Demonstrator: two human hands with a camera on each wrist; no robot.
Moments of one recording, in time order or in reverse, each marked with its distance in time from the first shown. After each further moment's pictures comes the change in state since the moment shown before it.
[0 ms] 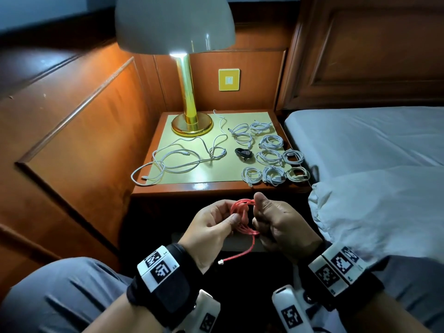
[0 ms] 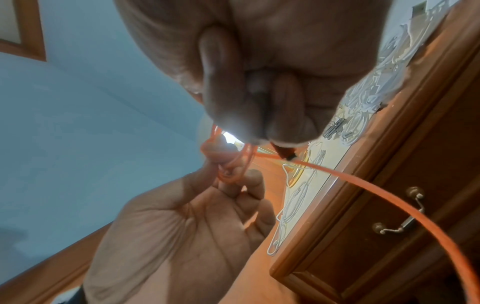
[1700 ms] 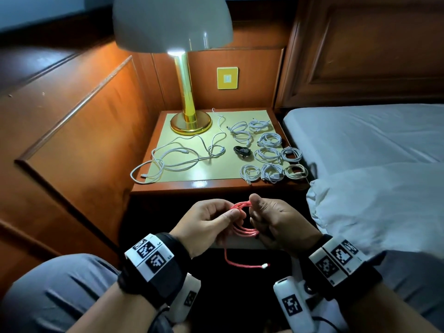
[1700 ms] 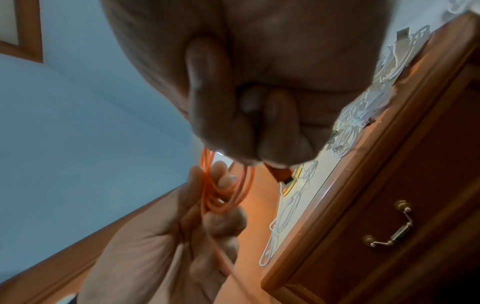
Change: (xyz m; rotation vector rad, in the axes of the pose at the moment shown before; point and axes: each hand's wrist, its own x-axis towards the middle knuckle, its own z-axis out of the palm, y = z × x) left_hand 0.002 0.011 -0.016 0.357 -0.116 -0.052; right_hand 0.000 0.001 -0.010 -0.193 -0.081 -0.029
